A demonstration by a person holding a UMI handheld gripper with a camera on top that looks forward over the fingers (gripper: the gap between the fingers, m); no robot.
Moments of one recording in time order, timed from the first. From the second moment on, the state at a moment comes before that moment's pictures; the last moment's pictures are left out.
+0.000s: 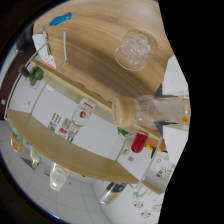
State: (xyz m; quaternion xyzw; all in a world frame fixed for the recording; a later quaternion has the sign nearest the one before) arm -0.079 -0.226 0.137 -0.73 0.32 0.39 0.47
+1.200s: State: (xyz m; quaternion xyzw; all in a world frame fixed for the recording) arm -0.066 -0.213 0.189 -0.76 0.11 0.15 0.62
